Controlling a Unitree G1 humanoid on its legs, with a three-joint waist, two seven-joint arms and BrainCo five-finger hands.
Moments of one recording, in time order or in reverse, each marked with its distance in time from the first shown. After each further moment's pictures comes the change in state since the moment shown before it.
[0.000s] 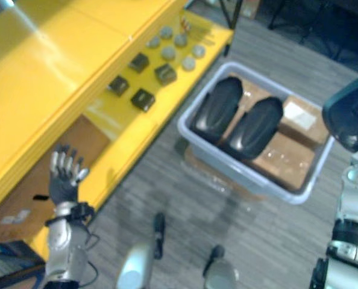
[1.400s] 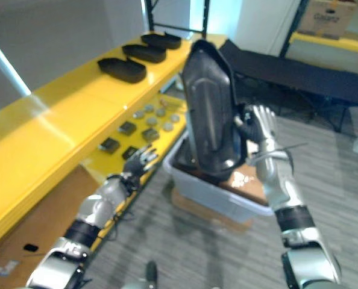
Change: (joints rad) left arm -0.459 0.070 -0.400 0.547 -0.369 0.468 -0.071; right arm -0.141 0.113 0.581 0.114 -0.323 -0.233 0.464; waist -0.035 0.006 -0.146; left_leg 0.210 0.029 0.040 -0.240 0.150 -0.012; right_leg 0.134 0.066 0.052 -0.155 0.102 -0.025
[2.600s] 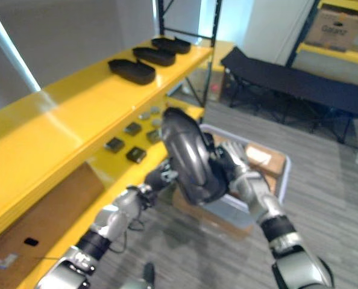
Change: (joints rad) left arm 0.067 -0.038 -0.169 -0.054 -0.020 -0.041 -0.154; right arm 0.040 0.068 0.170 0.171 -0.109 -0.067 0.023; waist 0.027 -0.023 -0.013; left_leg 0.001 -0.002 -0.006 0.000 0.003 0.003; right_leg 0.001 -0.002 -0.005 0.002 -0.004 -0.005
